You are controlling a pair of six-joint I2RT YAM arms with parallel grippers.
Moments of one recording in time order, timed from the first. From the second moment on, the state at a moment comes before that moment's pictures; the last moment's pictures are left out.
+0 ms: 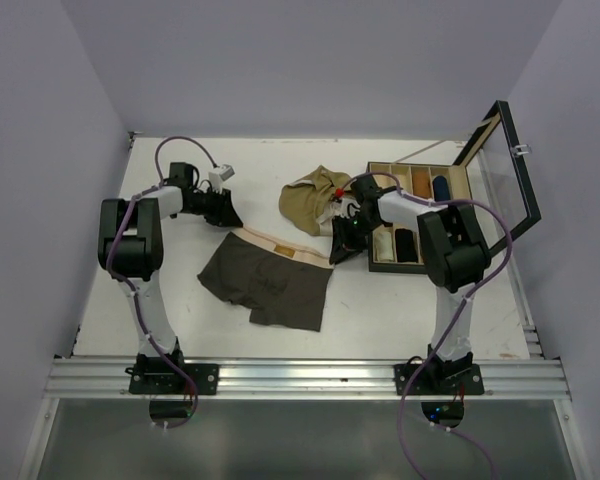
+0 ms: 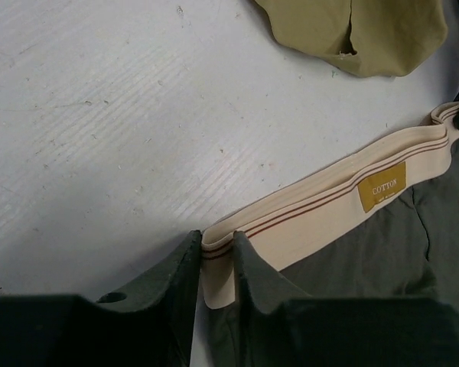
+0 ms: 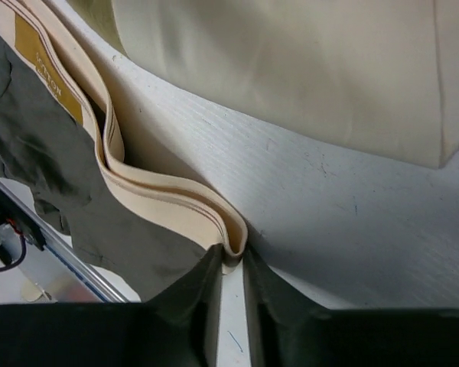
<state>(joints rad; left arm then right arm) 0.02 2.08 1.31 -0.34 0.86 0.31 0.37 2.03 1.34 -0.65 -0.55 0.21</state>
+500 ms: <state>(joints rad) 0.06 1.89 1.31 -0.40 0.88 0.35 0.34 1.93 1.42 -0.67 -0.53 0.10</state>
